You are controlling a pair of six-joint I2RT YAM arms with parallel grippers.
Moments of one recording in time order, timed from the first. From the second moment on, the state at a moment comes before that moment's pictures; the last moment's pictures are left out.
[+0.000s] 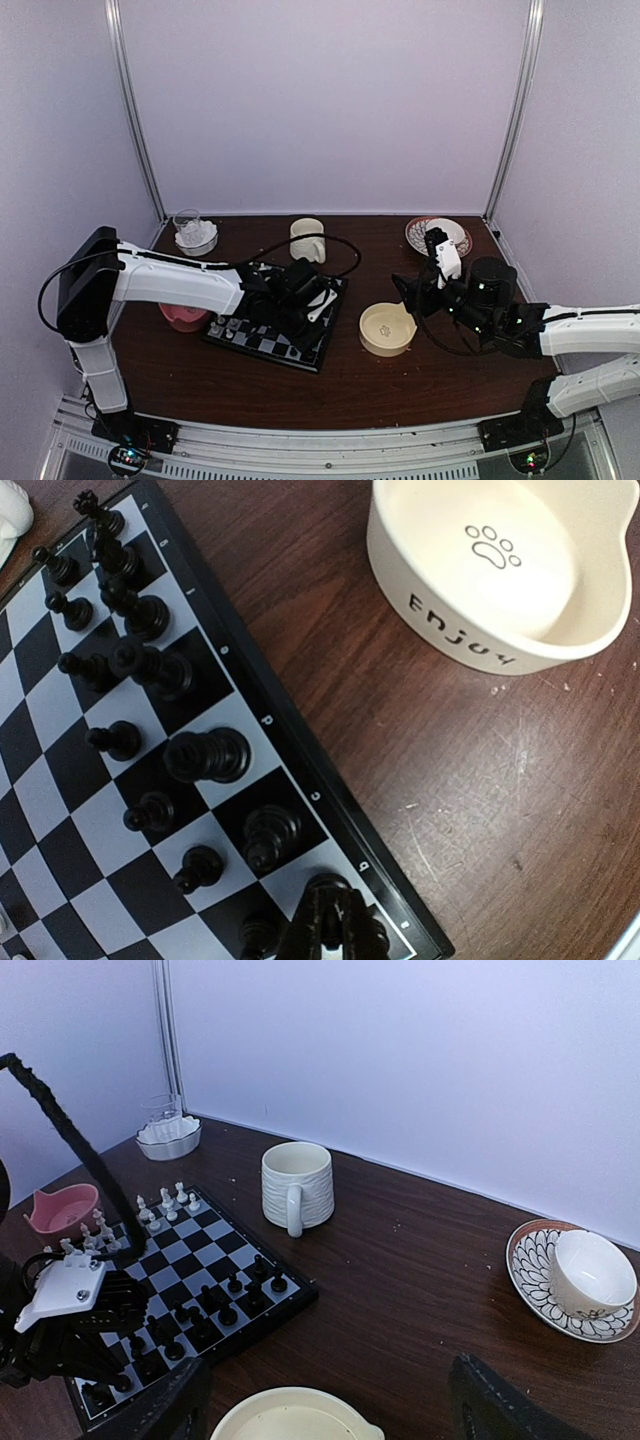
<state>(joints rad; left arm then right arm) -1.05 1.86 1.23 -0.42 -0.08 -0.18 0.86 1.07 0.48 0.40 0.33 0.07</state>
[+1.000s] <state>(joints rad) -1.05 1.85 1.25 -0.44 -0.07 -0.17 0.86 1.07 0.48 0.40 0.31 0.07</state>
